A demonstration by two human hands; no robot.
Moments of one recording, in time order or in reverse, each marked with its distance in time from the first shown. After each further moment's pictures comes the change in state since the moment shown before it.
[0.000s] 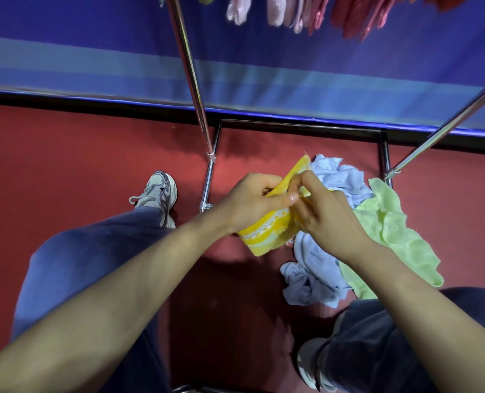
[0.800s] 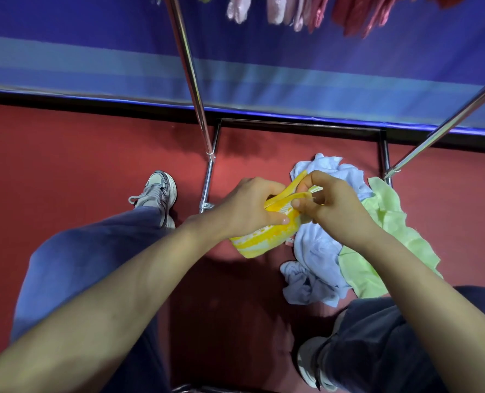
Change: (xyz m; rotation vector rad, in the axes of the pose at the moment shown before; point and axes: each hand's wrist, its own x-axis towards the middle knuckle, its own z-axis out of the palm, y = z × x) left_hand -0.009 0.013 -0.004 0.576 0.013 0.100; right_hand 0.009 0.005 -0.012 0.287 -0.073 0.289
